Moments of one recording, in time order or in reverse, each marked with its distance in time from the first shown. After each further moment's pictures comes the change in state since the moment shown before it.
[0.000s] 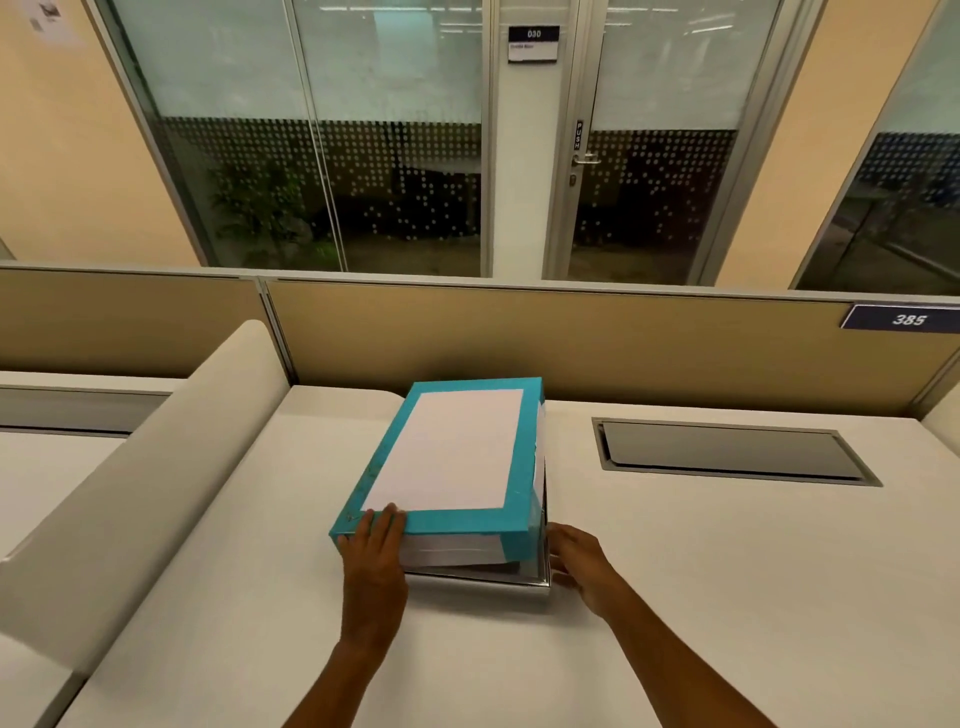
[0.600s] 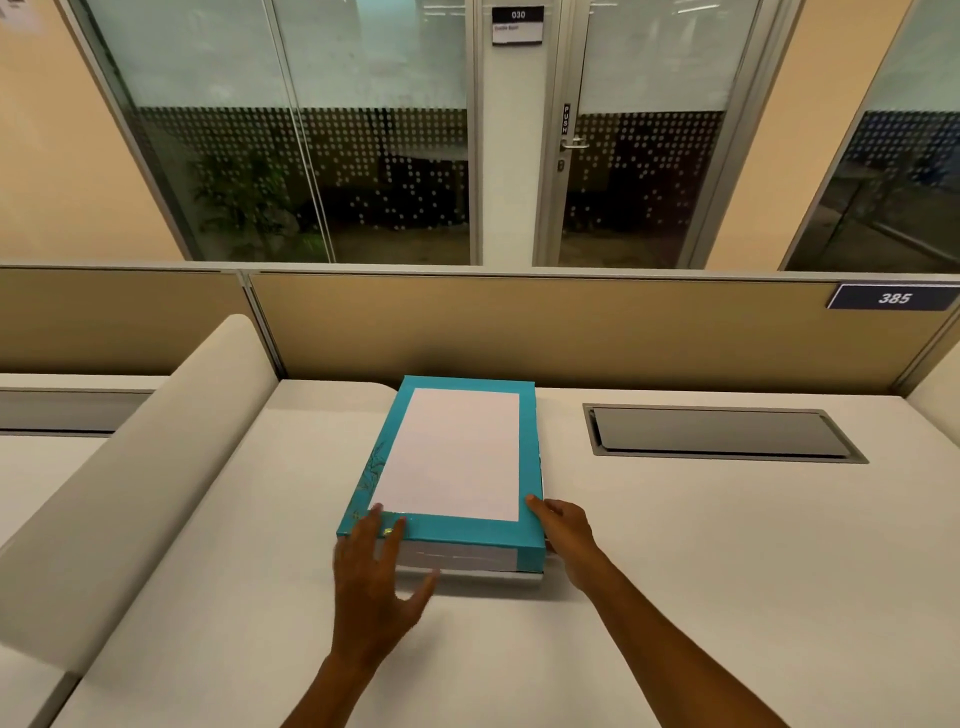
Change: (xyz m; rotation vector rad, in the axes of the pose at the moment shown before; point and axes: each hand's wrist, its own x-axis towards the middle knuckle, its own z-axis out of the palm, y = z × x) left_hand -0.023 -0.004 0.006 0.013 0.043 0.080; right_hand -0.001 -0.013 0.014 -0.036 0.079 -0.127
